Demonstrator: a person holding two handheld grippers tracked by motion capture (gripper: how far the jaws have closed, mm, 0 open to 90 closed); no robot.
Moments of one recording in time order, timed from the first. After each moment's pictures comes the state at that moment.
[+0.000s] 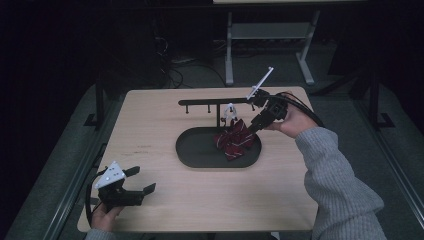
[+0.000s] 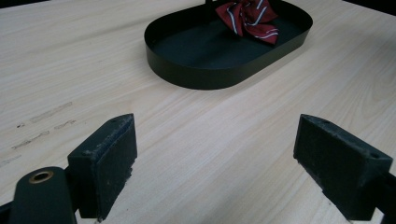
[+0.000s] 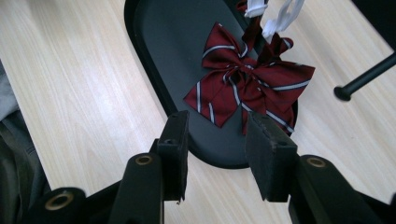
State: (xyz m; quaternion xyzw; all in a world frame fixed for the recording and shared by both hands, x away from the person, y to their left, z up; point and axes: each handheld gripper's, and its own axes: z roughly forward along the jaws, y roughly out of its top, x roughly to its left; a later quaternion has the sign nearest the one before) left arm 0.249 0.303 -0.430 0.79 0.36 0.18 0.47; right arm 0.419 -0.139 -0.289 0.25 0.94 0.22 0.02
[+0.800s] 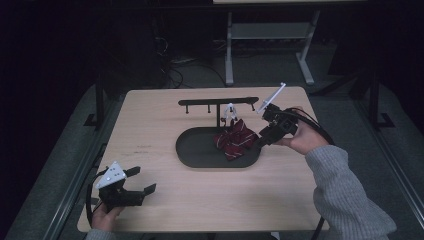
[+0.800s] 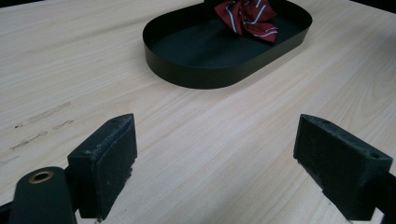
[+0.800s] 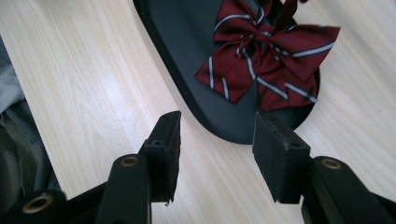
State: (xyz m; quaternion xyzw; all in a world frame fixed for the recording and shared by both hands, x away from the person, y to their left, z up) left arm 0.248 0.302 -0.430 0.79 0.36 0.18 0.47; right arm 0.388 -0.162 -0.313 0.27 0.93 0.23 0.01
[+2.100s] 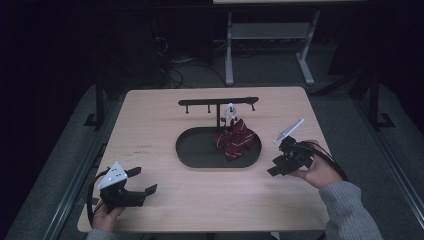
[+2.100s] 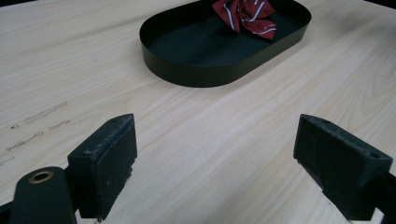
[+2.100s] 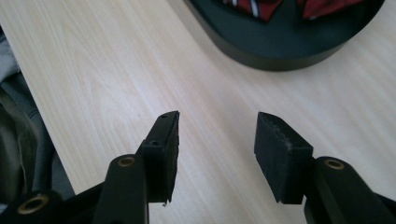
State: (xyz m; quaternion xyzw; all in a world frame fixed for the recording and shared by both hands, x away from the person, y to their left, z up) left arm 0.248 0.299 -0.431 0.79 0.35 0.18 0.47; right arm 0.336 -0.205 -0.382 0.31 0.92 0.24 -0.02
